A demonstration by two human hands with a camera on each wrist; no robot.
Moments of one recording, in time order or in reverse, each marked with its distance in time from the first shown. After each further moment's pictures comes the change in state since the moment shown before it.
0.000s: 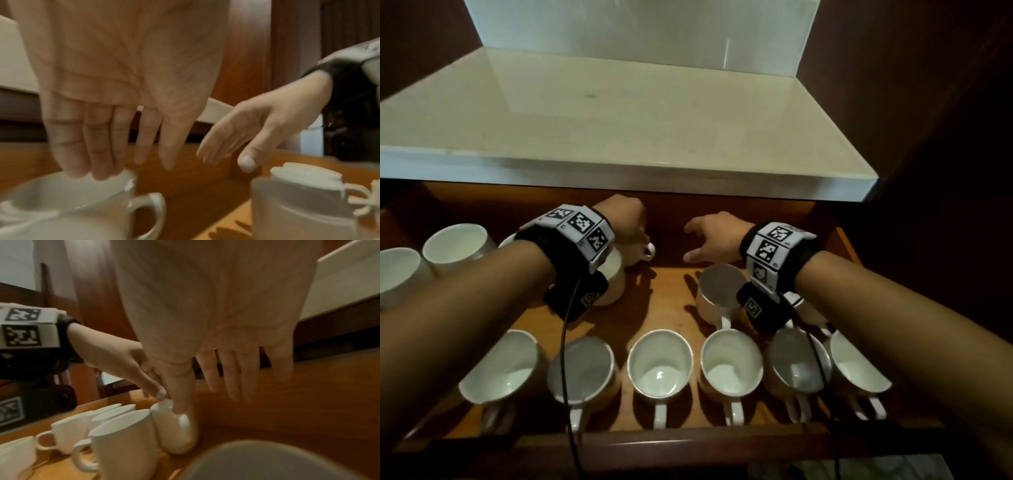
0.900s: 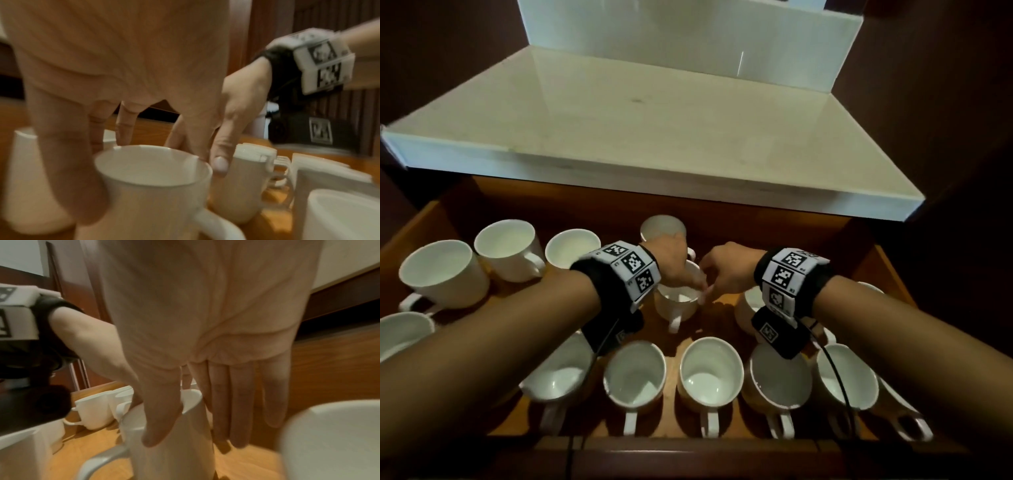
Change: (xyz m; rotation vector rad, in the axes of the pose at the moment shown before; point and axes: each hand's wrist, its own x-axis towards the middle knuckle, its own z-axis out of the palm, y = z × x) left_hand -0.020 -0.011 0.037 -0.155 -0.102 0.011; right_hand 0.020 -0.056 0.021 -0.139 -0.216 -0.068
